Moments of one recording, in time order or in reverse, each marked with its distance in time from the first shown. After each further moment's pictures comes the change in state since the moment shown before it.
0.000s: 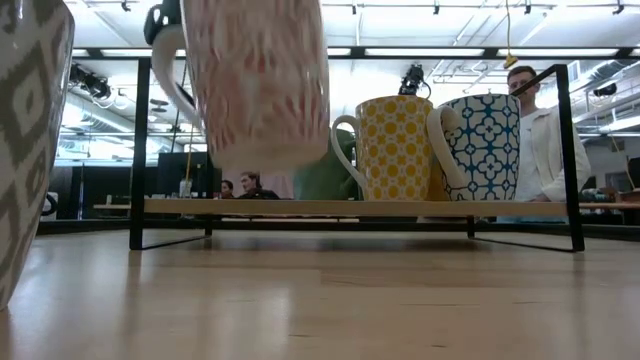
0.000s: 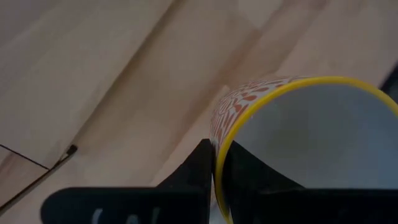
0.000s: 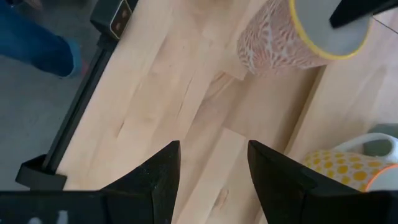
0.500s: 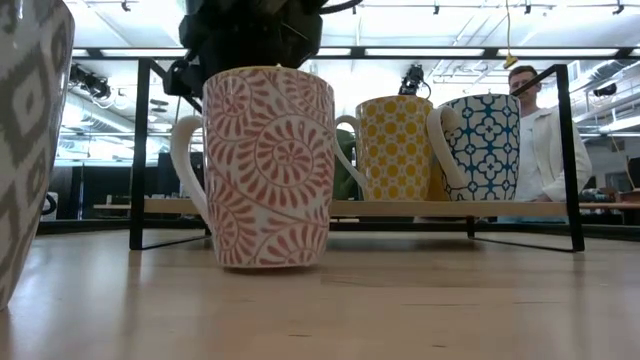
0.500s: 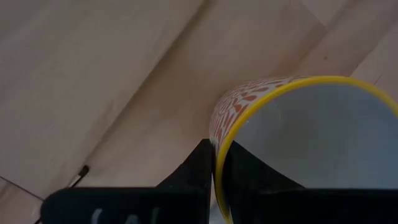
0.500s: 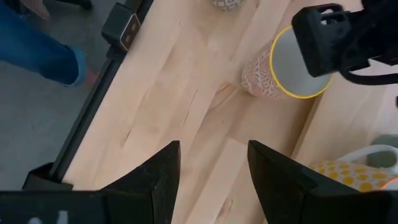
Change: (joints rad) left arm 0.042 0.142 0.000 0.006 -0.004 0.026; right arm 0.017 0.000 0.000 0.037 0.002 0.000
